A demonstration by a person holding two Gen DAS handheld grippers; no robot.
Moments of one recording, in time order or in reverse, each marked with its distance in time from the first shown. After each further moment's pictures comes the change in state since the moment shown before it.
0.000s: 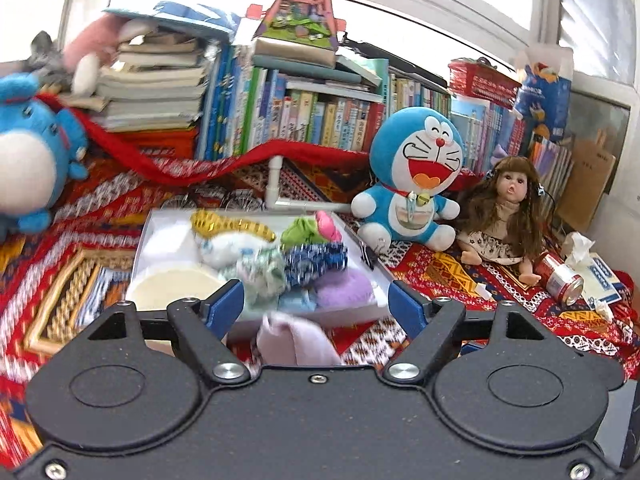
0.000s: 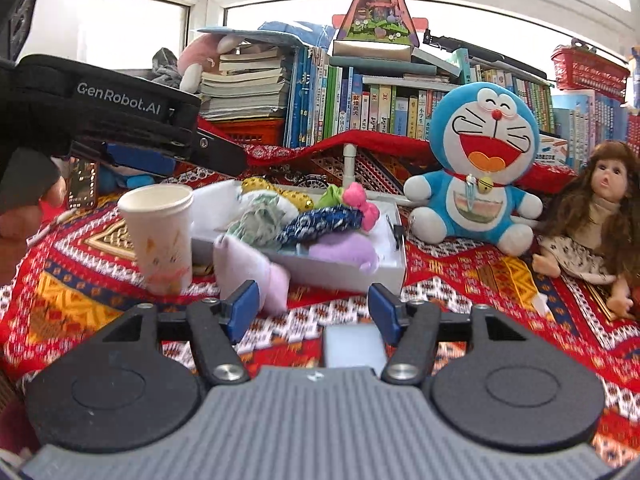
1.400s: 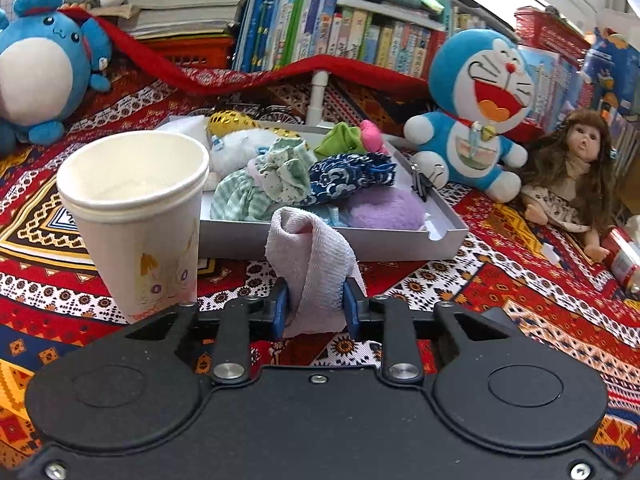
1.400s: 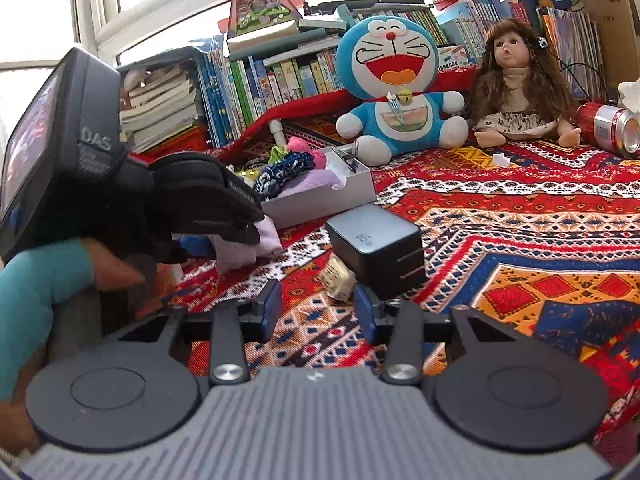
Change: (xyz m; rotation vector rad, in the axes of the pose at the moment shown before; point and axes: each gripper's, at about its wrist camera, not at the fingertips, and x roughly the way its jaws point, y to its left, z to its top) left arm 0.083 -0.010 -0.053 -0.072 0.131 0.153; right arm -0.002 0.030 -0.058 0.416 -0.039 -0.175
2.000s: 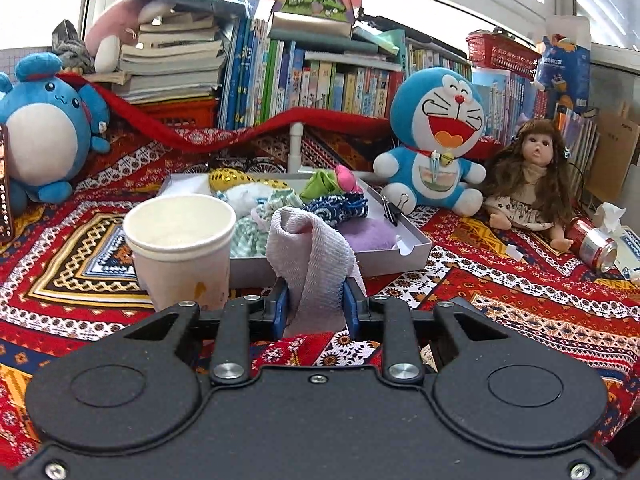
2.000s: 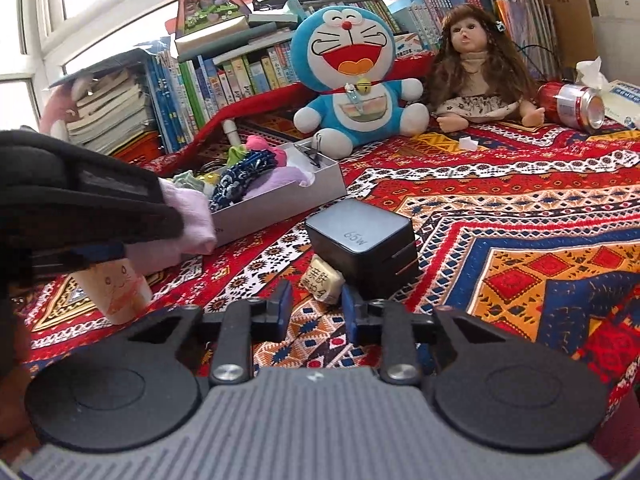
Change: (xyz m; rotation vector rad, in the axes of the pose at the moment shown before) left arm -0.070 0.011 -0.006 0.113 -0.129 -0.047; right arm 0.017 0.016 0.002 0.075 0.019 -0.169
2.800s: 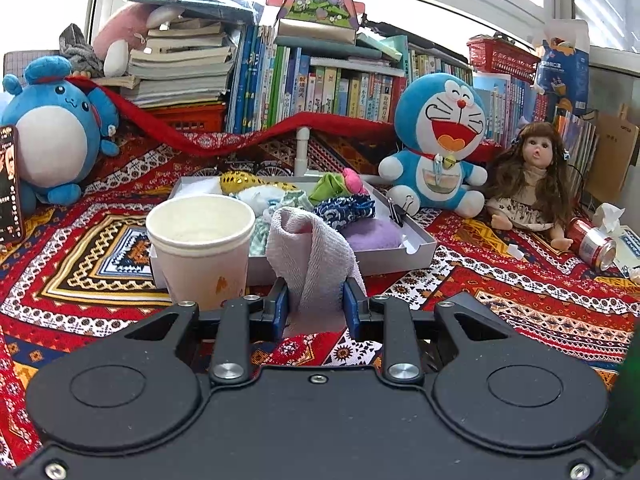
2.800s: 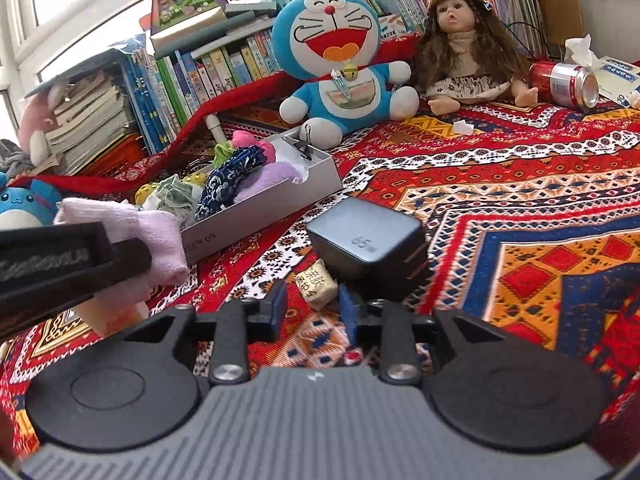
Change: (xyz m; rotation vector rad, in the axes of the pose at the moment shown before) left arm -0.011 0.010 -0.004 0.005 -0.013 0.001; right arm 0.017 0.008 0.013 0.100 0.056 -0.029
